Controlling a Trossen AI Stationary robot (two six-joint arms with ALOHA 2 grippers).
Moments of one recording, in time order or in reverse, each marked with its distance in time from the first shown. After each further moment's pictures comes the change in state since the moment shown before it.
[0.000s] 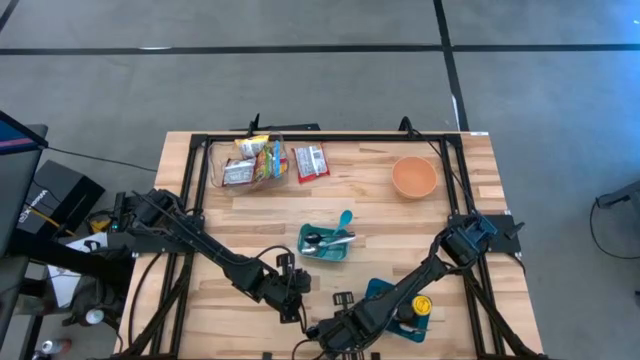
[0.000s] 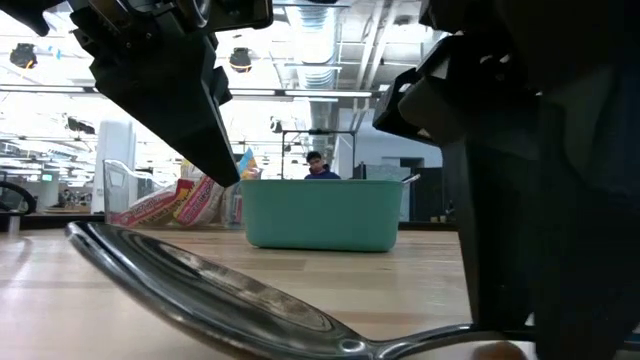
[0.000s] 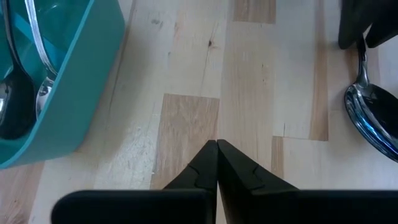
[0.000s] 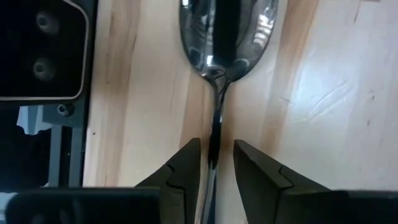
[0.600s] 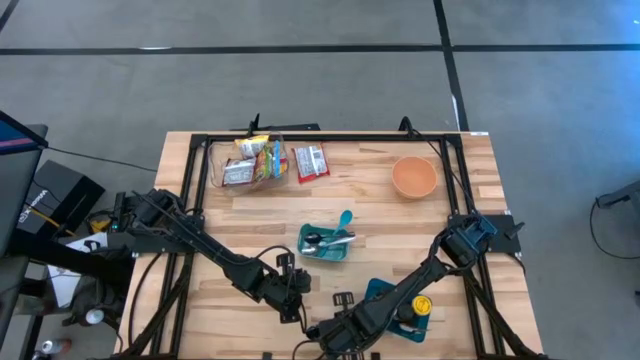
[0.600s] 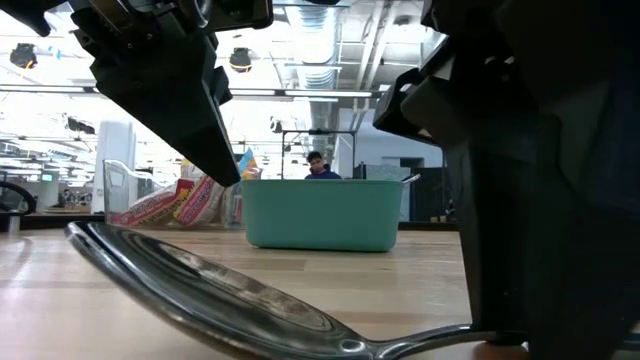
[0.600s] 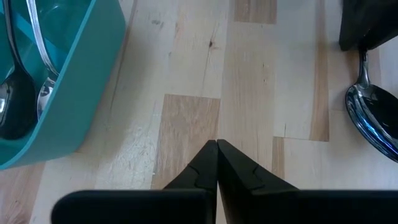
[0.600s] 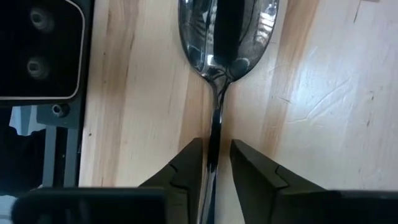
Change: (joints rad) left arm 0.000 0.000 0.000 0.000 -0.004 0.000; right arm 0.002 0.020 0.002 -0.011 0.026 -0.003
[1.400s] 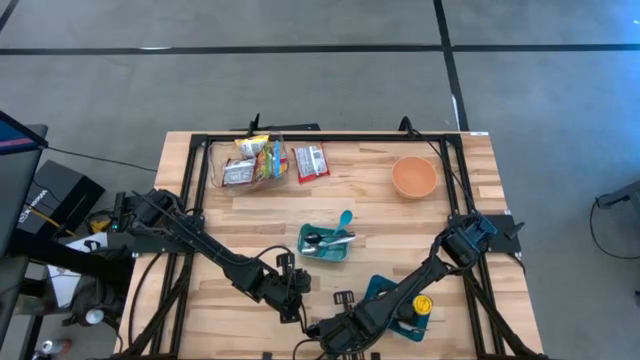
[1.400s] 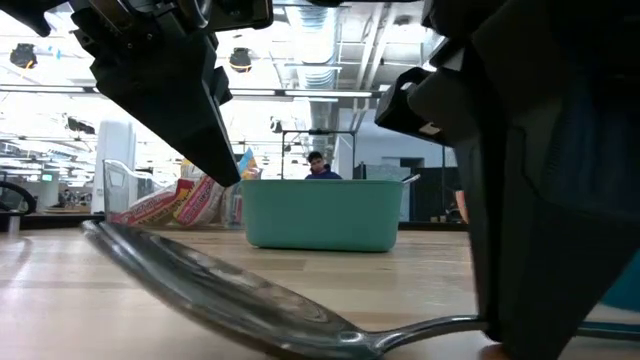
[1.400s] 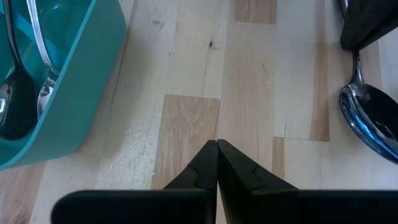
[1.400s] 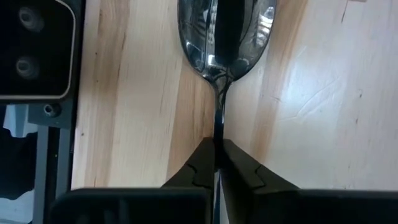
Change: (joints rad) left arm 0.000 0.000 0.000 0.000 -0.001 0.000; right arm 0.007 -0.017 -0.005 -0.004 0.007 0.003
